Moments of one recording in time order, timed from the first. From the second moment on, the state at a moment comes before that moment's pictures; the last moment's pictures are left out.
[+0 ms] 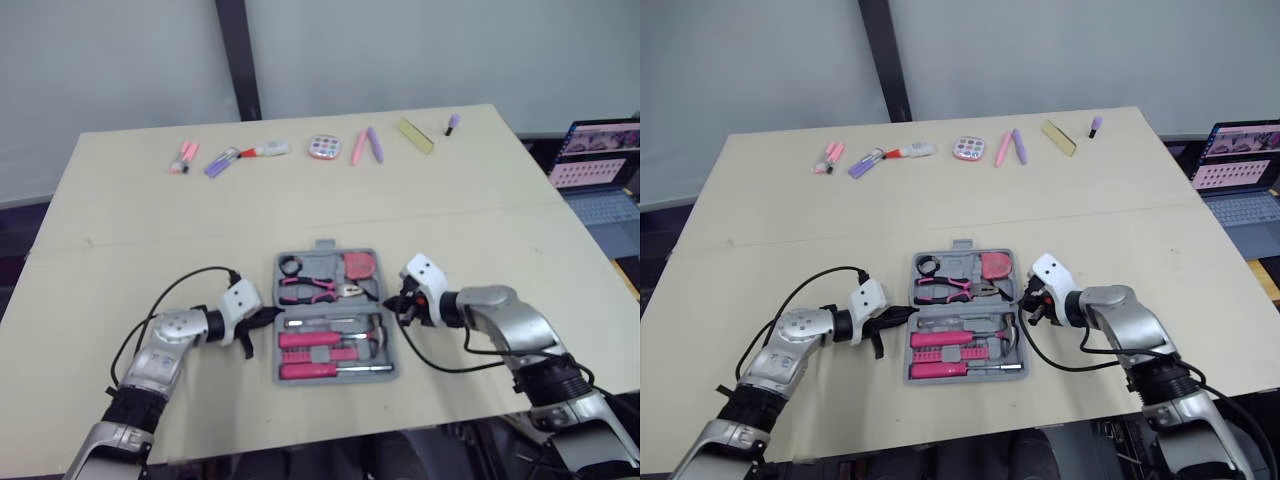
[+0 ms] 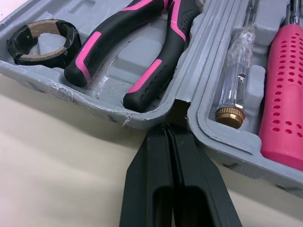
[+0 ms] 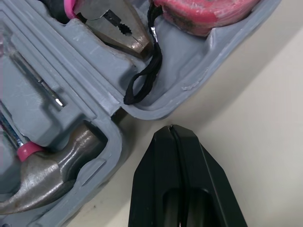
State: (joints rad) left arm -0.30 0.51 -0.14 0.28 -0.06 0.03 -0.85; right arm -0.47 -0.59 0.24 0.07 0.20 0.73 0.84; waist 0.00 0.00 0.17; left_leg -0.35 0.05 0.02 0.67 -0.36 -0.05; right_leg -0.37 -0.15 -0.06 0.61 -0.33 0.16
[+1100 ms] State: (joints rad) left arm -0.04 0.57 -0.14 -0.09 -0.07 0.22 -0.87; right arm -0.29 -0.71 0.27 -0.28 0.25 0.90 0.91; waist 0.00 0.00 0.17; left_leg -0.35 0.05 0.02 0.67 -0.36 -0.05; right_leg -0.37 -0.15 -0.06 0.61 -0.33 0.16
